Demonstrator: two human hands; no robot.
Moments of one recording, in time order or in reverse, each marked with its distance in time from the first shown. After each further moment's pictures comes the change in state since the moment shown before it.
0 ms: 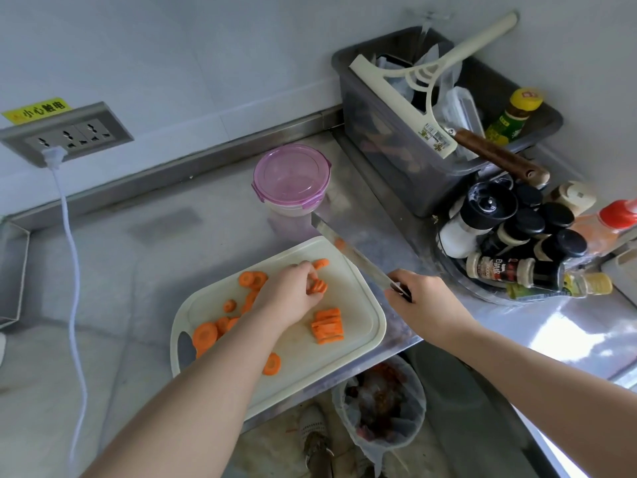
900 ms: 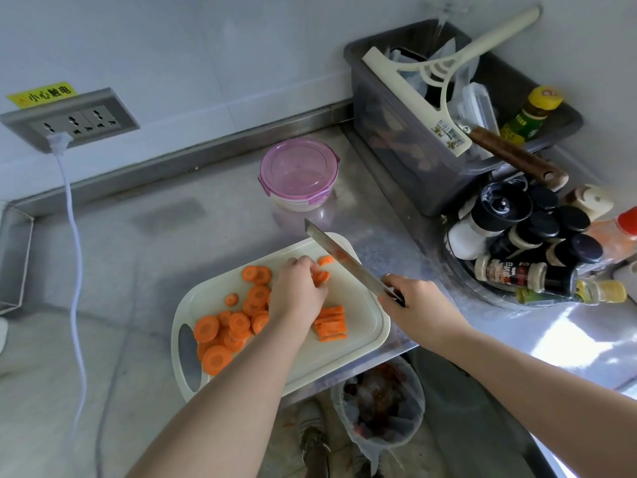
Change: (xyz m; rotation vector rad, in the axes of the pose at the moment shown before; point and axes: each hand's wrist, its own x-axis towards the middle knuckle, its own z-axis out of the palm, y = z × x) left_hand 0.001 0.011 0.023 -0.206 0.278 -0.203; right_hand 0.005 -0.005 0.012 -0.052 -0.100 -0.024
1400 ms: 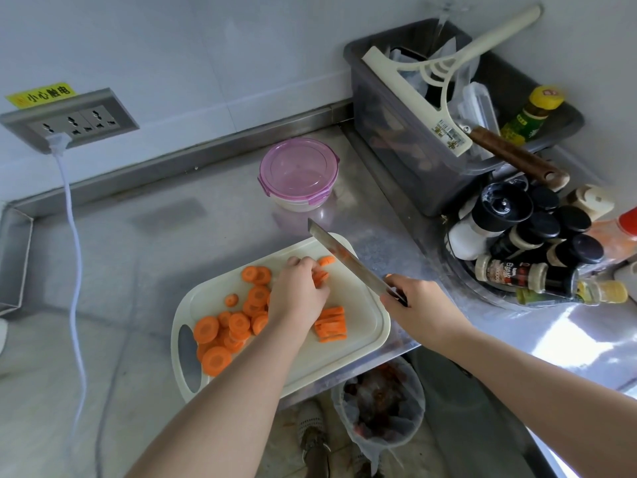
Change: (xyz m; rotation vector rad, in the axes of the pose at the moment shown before) left_hand -0.002 0.000 -0.001 0.043 0.006 0.059; right_hand 0.002 0.005 0.000 -0.001 0.023 -0.016
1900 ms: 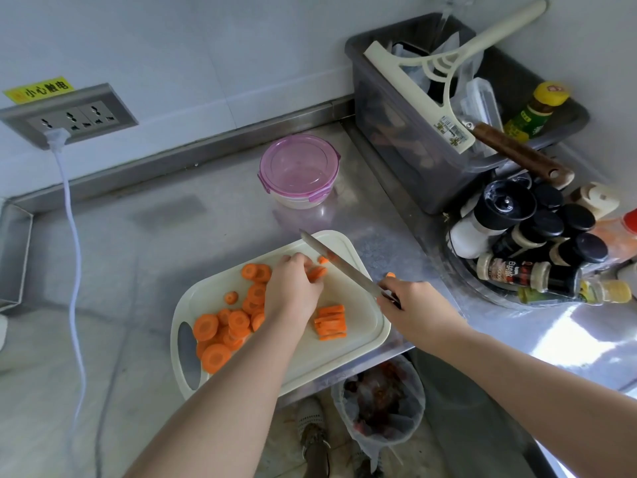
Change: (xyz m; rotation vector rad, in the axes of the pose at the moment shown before) left_hand 0.005 -0.005 0.000 -0.040 0.039 -0.091; right_hand 0.001 -0.003 0.005 -0.093 -0.052 0.006
